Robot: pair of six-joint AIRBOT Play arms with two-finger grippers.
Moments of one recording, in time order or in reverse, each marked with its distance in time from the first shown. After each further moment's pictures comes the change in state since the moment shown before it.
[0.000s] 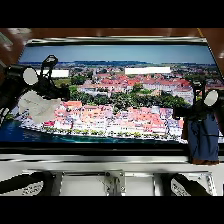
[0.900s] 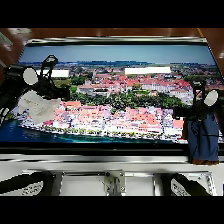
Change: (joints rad) left arm 0.000 0.000 0.000 0.000 0.000 0.000; right arm 0.000 0.000 0.000 0.002 -0.001 0.001
